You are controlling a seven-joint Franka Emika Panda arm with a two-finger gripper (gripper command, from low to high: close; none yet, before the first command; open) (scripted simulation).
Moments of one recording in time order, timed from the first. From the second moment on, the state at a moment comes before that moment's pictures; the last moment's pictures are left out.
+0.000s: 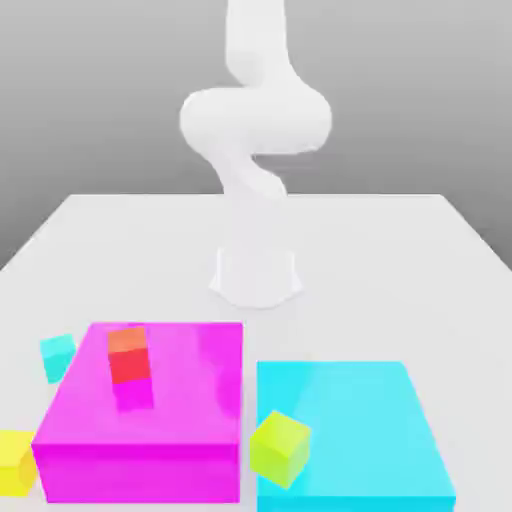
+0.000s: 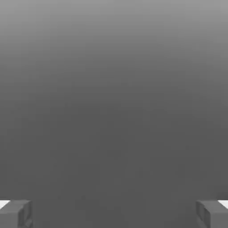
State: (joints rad) arm -0.07 -0.71 0.02 -2.30 -0.03 2.32 0.90
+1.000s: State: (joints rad) arm -0.56 0.36 -0.02 -2.27 0.00 2.64 1.82
